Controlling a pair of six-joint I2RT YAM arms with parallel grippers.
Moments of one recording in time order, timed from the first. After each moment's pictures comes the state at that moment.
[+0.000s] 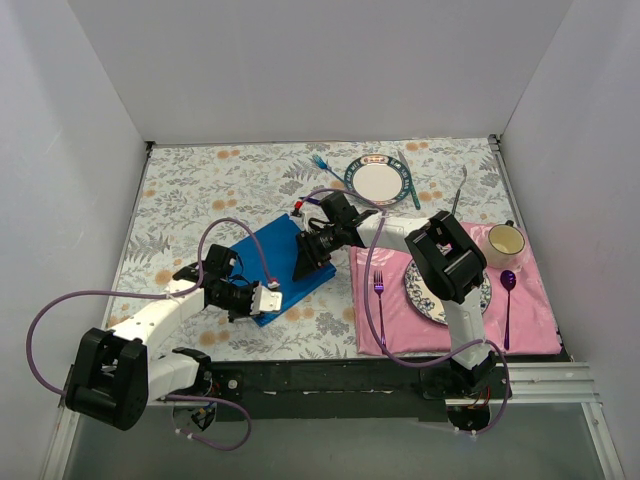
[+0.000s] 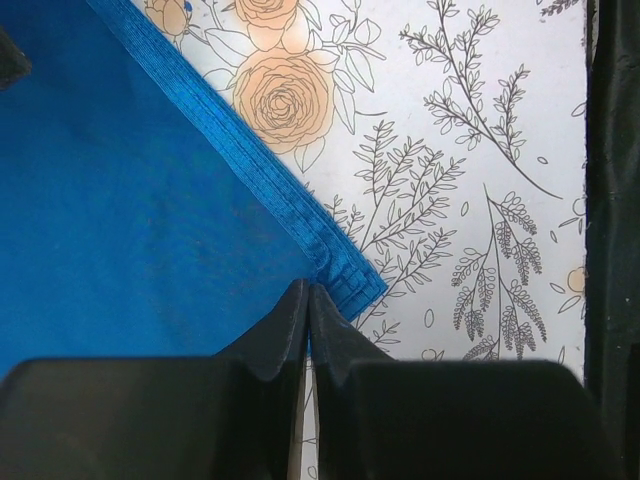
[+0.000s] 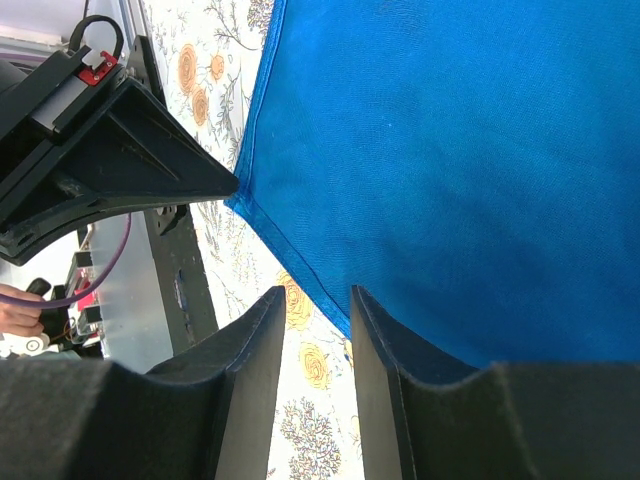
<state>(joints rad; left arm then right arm) -0.32 1.14 0.53 -0.66 0.66 1.28 0.72 2.08 1.34 -0.16 -0.94 0.23</state>
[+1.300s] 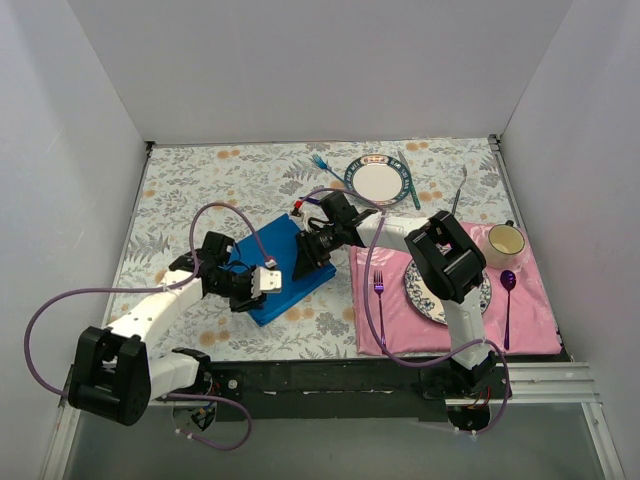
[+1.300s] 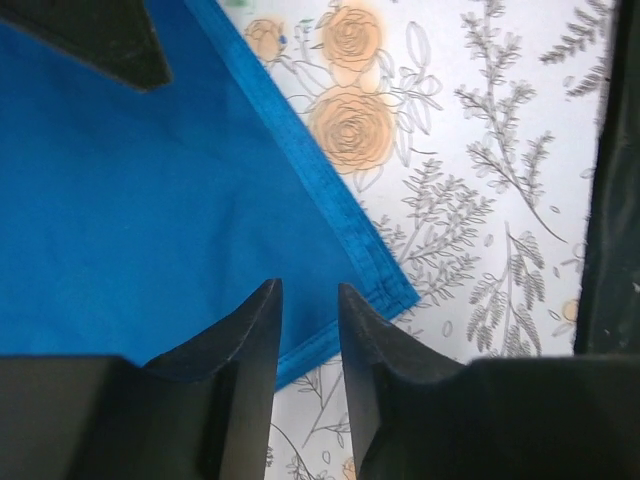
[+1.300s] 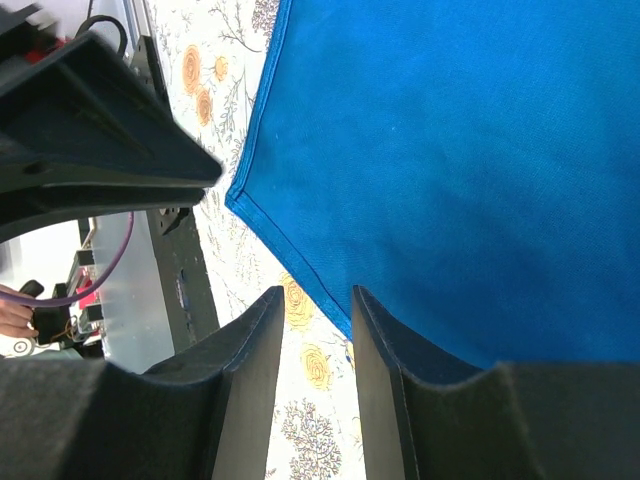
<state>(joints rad) -0.29 1.18 0.63 -0.66 0.69 1.12 0.72 2.09 1.35 -0.16 -0.95 0.23</state>
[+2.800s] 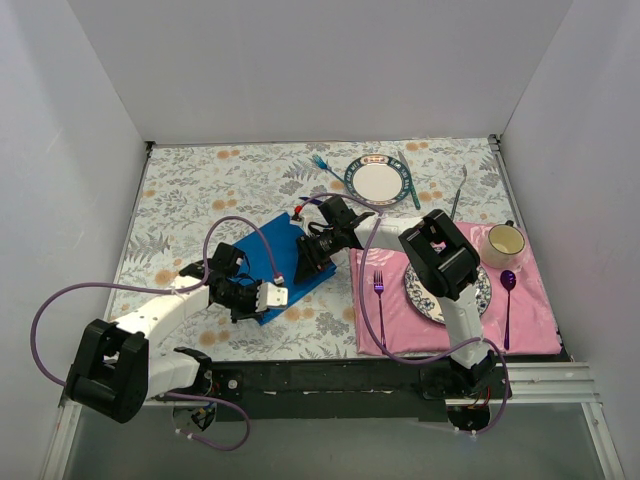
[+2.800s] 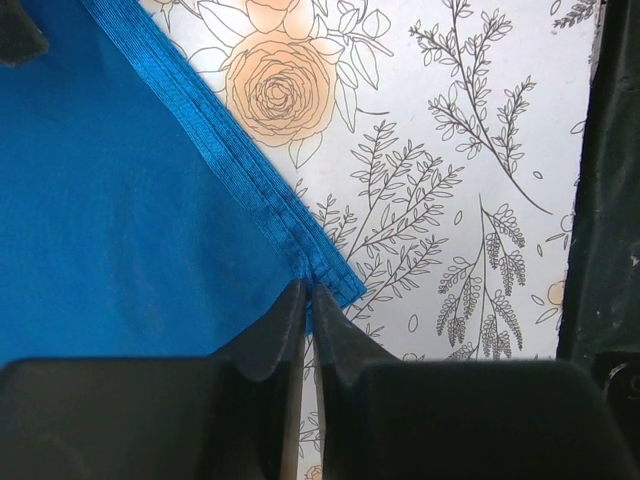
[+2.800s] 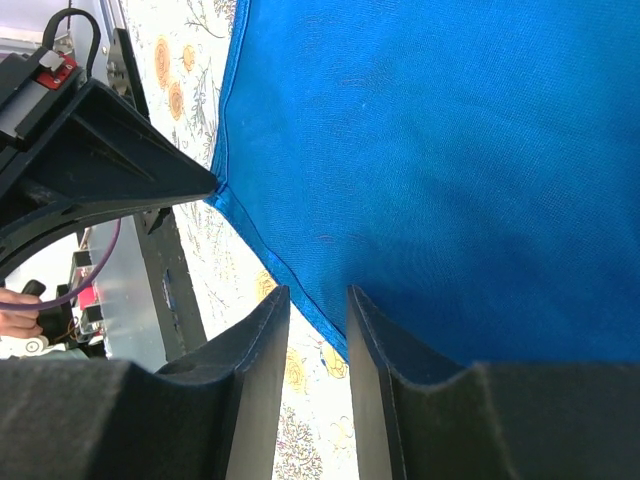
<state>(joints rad) -0.38 1.18 0.55 -0.66 0.58 1.13 0.72 2.13 1.35 -0.17 -0.94 0.23</state>
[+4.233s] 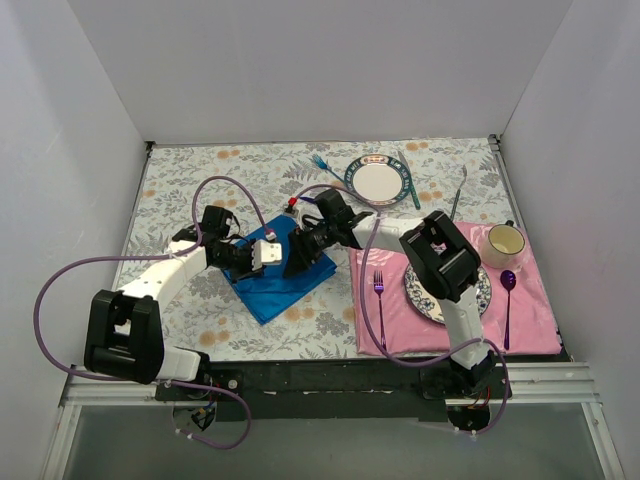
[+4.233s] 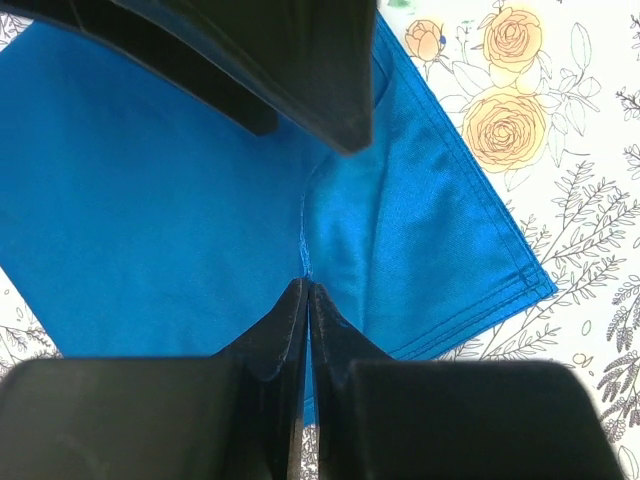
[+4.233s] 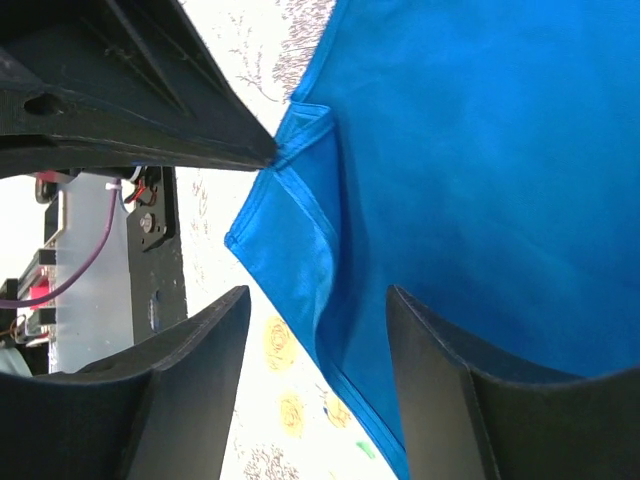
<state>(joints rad) -0.22 1.37 0.83 -0.66 0.66 1.19 0.74 2.12 1.36 0.00 -0.97 0.21</state>
